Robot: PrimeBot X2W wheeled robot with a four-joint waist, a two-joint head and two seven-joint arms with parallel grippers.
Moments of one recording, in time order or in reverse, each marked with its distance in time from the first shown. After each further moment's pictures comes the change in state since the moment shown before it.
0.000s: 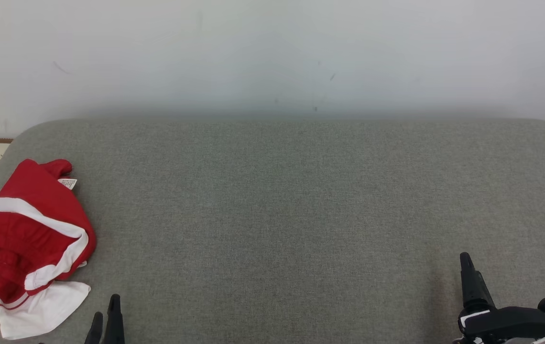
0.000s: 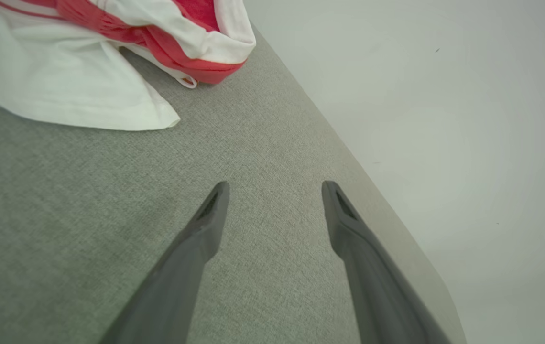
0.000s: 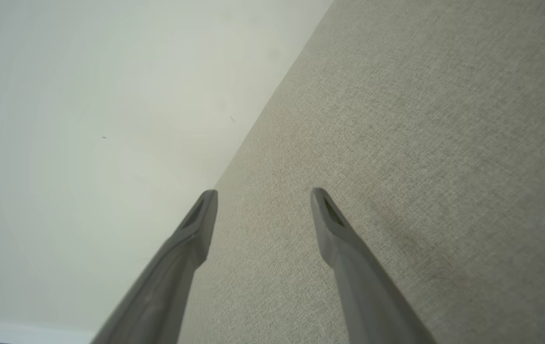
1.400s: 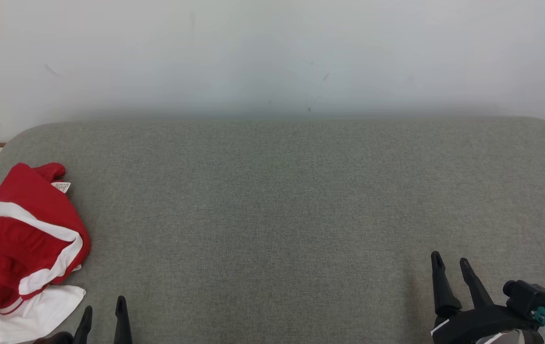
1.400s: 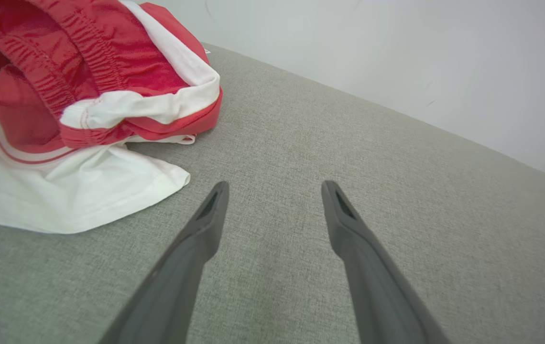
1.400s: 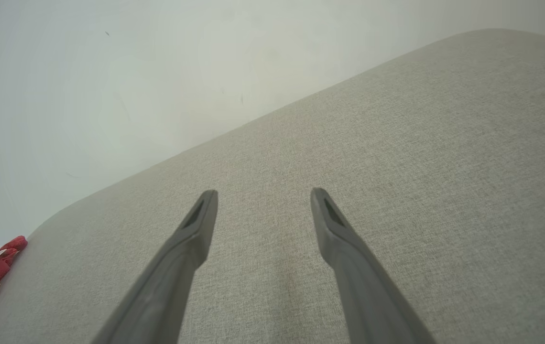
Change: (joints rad) left arm 0.000 0.044 -0.076 0.006 0.497 0.150 -0.122; right arm -0.021 -0.053 0.127 0.043 -0.505 0.000 -0.124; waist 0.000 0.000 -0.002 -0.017
